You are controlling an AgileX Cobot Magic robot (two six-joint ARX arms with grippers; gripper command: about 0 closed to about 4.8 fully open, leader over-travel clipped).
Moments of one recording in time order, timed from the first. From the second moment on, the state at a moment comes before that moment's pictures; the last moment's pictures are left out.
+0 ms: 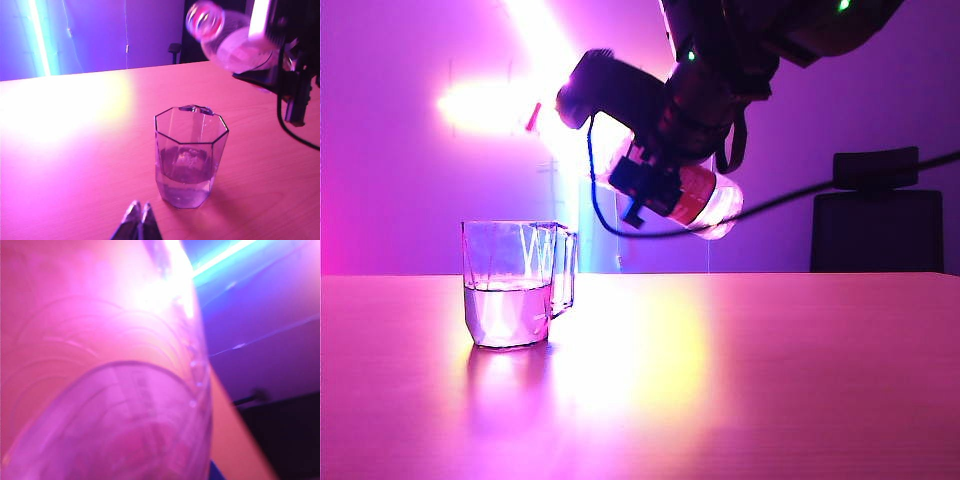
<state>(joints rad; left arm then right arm) -0.35 0.01 0.00 -0.03 0.06 0.01 0.72 1.72 1.00 0.43 0.44 -0.83</state>
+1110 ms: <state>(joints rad) -0.35 0.01 0.00 -0.03 0.06 0.01 0.47 1.51 0.40 0.93 0.06 0.11</state>
